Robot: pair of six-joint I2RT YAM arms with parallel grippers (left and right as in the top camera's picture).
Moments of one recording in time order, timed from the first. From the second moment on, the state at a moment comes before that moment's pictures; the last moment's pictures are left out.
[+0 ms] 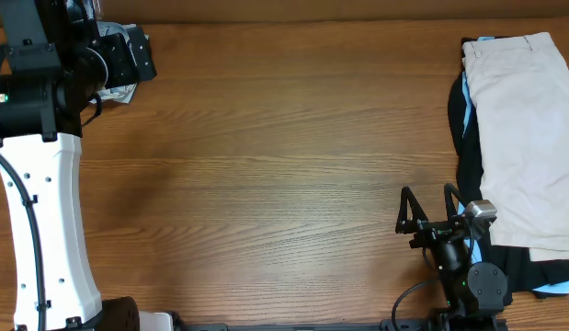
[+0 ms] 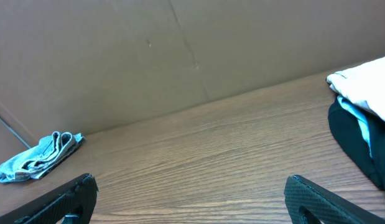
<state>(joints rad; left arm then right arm) 0.11 1.59 1.94 -1.08 0.09 -0.13 0.02 0.01 0.02 -0.02 -0.17 0.36</state>
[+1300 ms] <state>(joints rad) -0.01 0.29 0.28 -0.06 0.06 -0.22 0.02 0.01 0.02 -0.02 -0.17 0.36</state>
